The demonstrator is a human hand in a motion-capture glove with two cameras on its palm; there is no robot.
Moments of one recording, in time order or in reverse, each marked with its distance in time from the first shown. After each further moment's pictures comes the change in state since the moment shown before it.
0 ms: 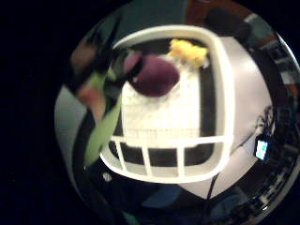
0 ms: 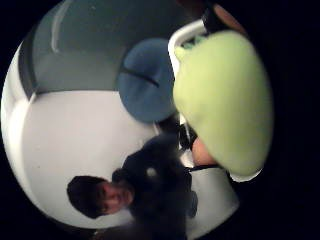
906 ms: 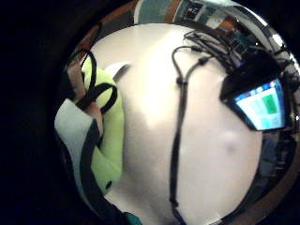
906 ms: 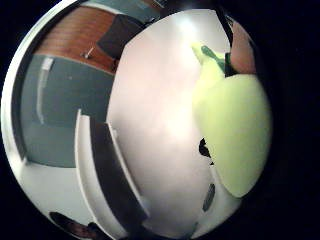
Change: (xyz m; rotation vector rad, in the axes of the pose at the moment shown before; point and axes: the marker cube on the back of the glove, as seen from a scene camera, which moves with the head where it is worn) arm 0.372 0.027 -0.015 0.519 0.148 0.722
